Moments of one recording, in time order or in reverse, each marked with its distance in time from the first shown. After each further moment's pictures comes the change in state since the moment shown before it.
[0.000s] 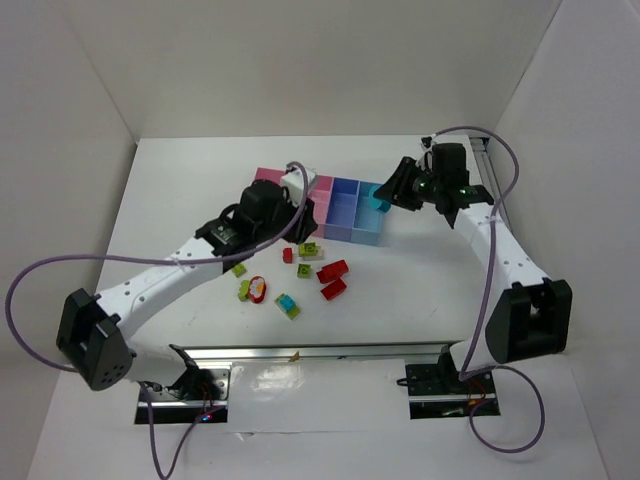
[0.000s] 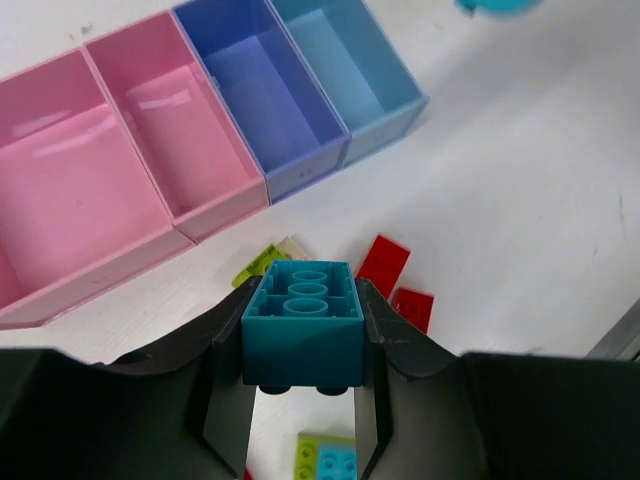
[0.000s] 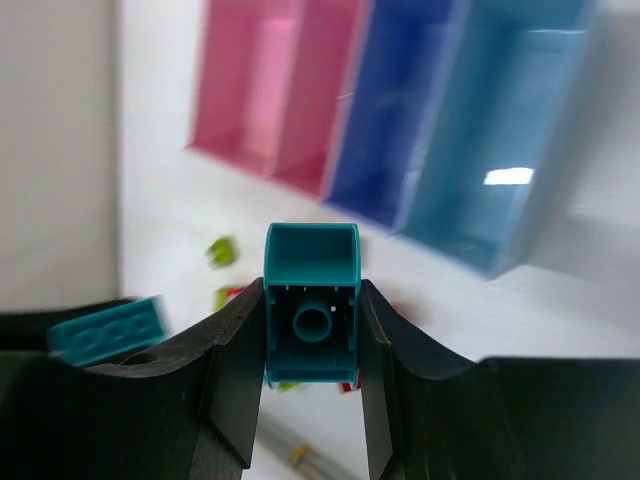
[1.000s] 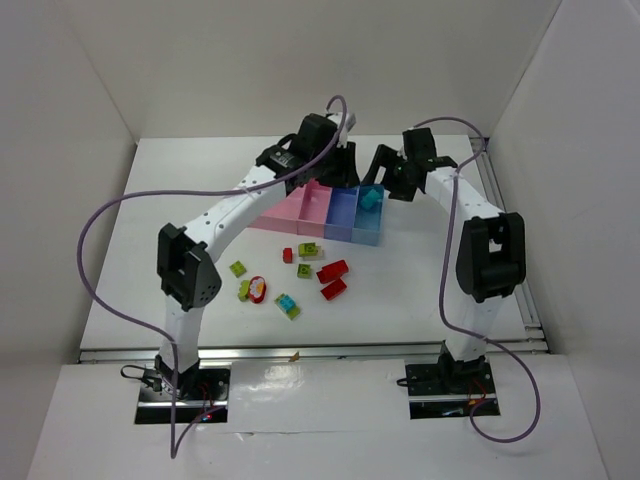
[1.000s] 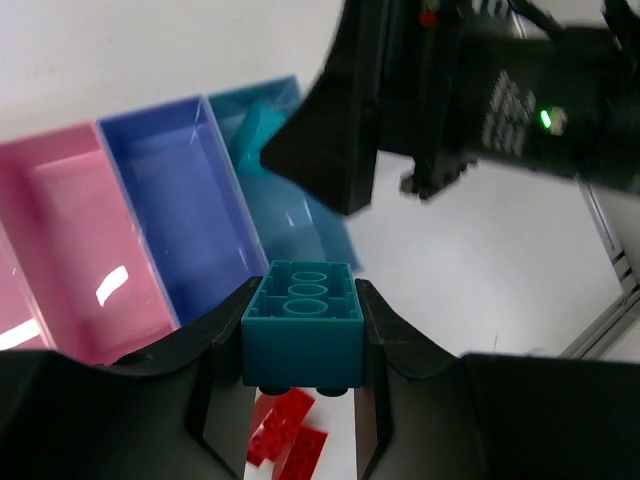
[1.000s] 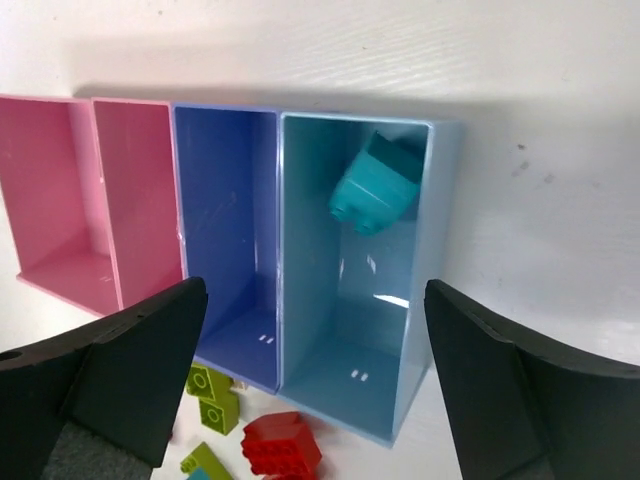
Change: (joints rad) left arm 0.055 0.677 0.931 -0.399 0.082 -0.282; right arm 0.026 0.479 0.311 -0.049 0.258 -0.045
